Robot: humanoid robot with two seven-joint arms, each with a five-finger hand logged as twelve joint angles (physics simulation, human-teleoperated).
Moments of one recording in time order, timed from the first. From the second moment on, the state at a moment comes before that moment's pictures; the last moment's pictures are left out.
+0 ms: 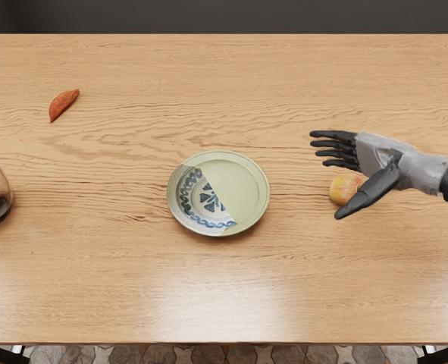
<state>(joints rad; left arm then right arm) 0.01 0.00 -0.03 -0.27 0.03 -0.04 0.06 0.25 -0.47 1.47 1.63 -0.82 0.60 -0.61</state>
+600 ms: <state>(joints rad) 0.01 0.00 -0.03 -0.27 0.03 -0.04 0.06 0.36 -0.59 1.11 1.71 -1.23 0.18 -0.61</state>
